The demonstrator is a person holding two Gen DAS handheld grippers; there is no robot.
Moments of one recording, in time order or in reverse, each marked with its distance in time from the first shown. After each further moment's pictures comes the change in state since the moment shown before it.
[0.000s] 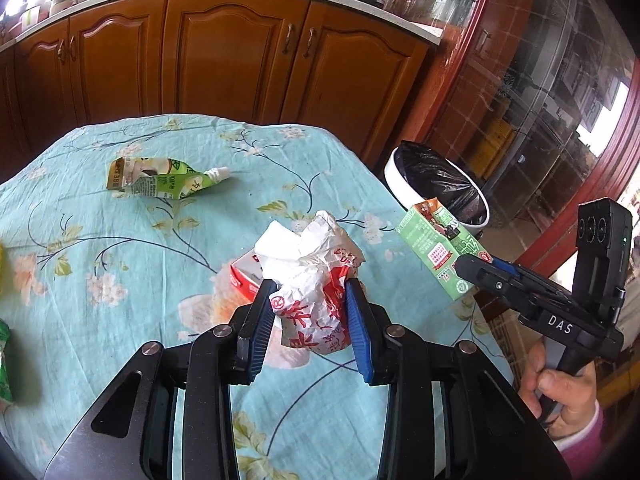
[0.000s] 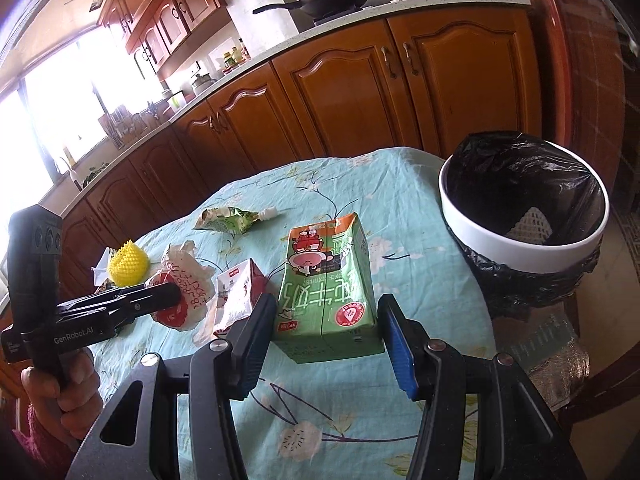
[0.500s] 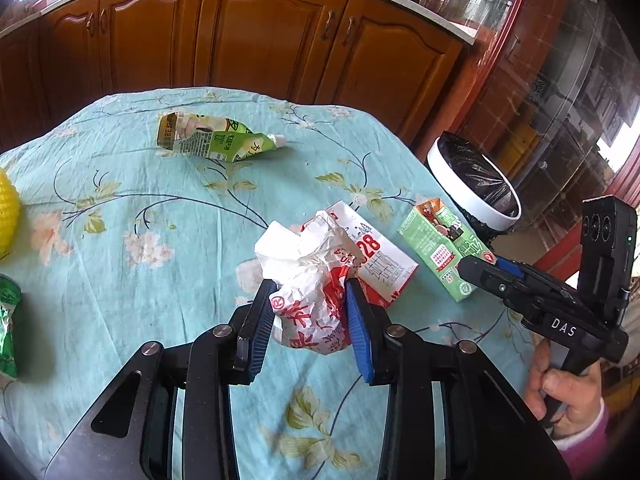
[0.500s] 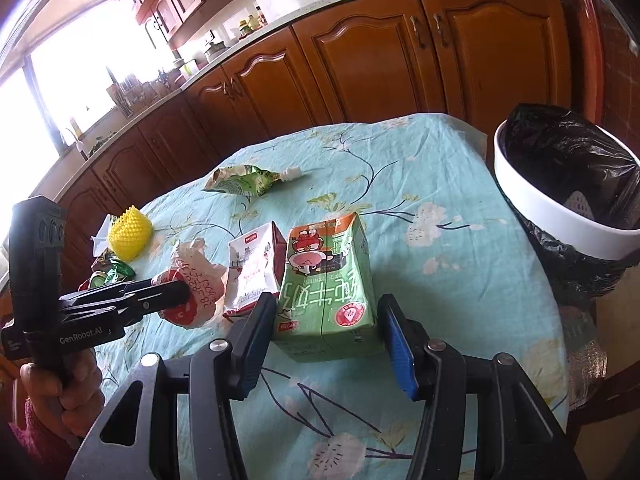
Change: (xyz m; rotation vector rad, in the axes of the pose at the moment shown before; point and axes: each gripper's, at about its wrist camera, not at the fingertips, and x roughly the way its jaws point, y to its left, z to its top) left arm -0.005 0.046 -0.024 -0.078 0.027 0.055; right arm 0.040 0.029 -0.015 -0.049 0.093 0.038
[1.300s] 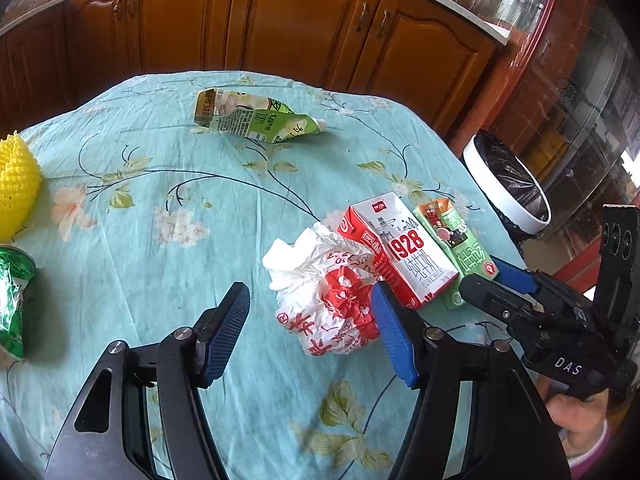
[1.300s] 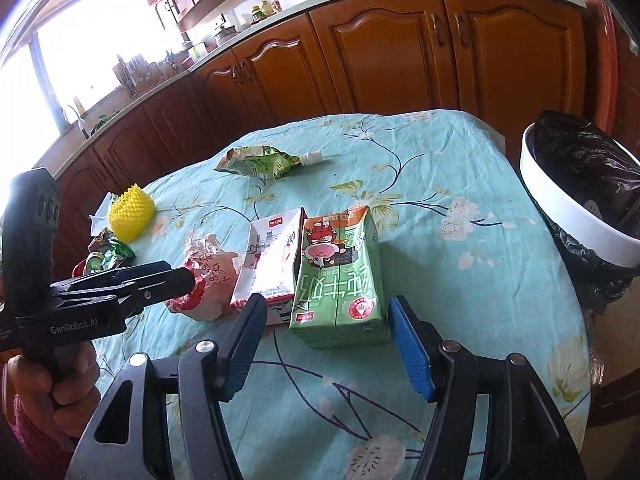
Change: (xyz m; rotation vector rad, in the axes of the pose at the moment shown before) left arm 0.013 0.018 -0.010 -0.058 0.037 0.094; right arm 0.026 0.030 -0.005 -0.070 0.055 -0.012
